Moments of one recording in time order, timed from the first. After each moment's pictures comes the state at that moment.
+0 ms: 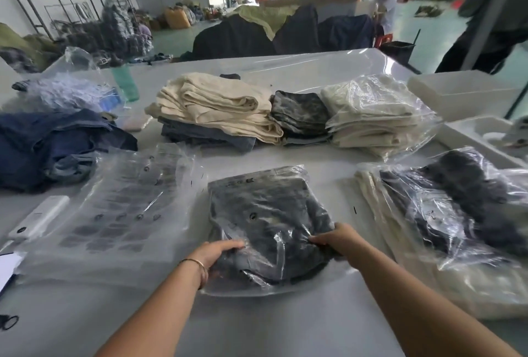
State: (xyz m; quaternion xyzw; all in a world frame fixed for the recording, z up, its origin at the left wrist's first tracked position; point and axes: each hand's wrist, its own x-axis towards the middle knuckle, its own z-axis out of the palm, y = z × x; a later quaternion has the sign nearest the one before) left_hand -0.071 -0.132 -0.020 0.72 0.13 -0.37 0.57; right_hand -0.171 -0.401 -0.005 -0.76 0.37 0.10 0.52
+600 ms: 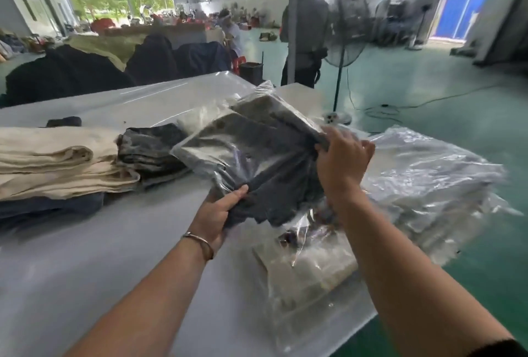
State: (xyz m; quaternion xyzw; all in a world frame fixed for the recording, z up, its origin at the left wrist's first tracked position) left_hand -0.144 -0.425 0.081 0.54 -0.21 -0.39 0.71; right_hand -0.288 -0.596 0.135 -0.77 0.47 -0.44 0.00
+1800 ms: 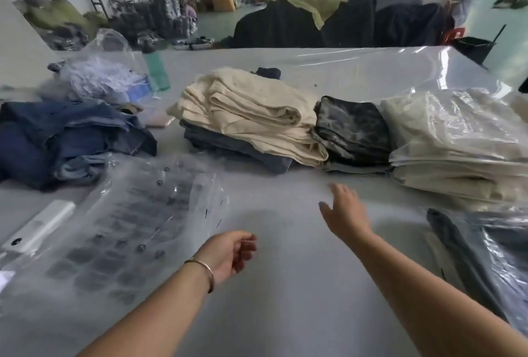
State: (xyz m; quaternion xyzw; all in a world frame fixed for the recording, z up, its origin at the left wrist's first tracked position) left_hand 0.056 -0.179 0.024 0.65 0.18 -0.34 0.66; right_hand 0.062 -0.432 -0.004 -0.96 0.15 -0.08 0.22
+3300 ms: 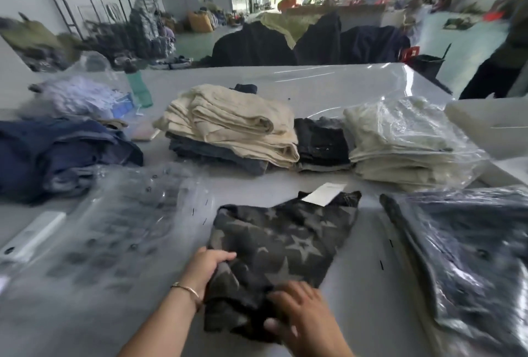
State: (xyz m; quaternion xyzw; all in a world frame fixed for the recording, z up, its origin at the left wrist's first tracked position) left_hand -0.025 -0.168 0.039 0.69 0.17 -0.23 0.67; right_hand -0.148 -0.338 -0.024 -0.96 -0.11 -0.14 0.21
